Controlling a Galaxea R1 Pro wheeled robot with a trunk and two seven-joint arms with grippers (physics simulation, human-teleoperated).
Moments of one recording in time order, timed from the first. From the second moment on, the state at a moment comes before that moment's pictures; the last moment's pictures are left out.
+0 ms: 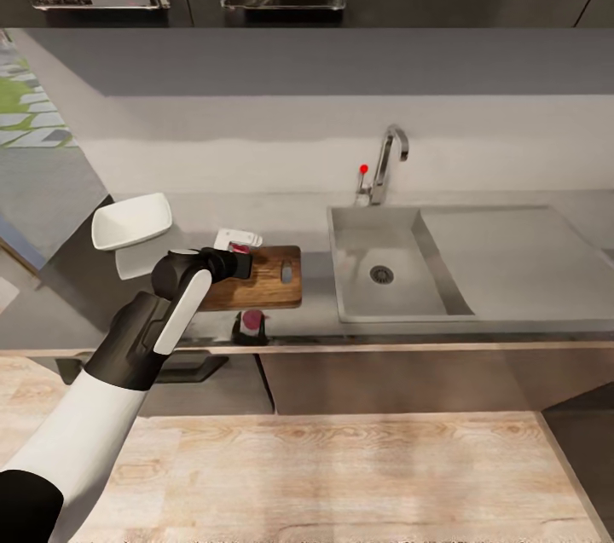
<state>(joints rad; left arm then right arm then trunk) -0.92 0.09 -0.37 -1.42 0.42 1.00 0.28 -0.12 -0.07 0.47 -0.24 -0.58 -0.49 -0.09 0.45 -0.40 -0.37</state>
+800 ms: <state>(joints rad) -0.92 0.09 -0.37 -1.40 0.42 1.00 0.28 -0.12 -0.07 0.47 -0.24 -0.58 -0.49 -0.09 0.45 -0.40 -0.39</state>
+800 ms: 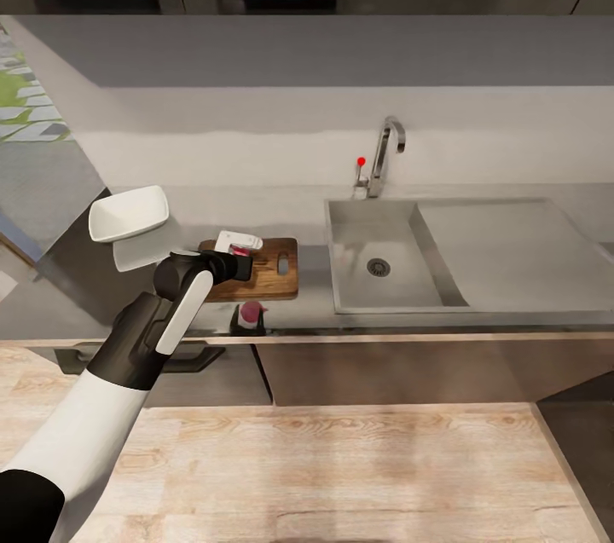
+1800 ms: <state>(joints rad) -0.90 0.09 -0.37 -1.38 0.42 1.00 0.28 -0.12 -0.06 0.47 -0.24 -0.58 -0.49 -0.09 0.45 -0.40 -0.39</state>
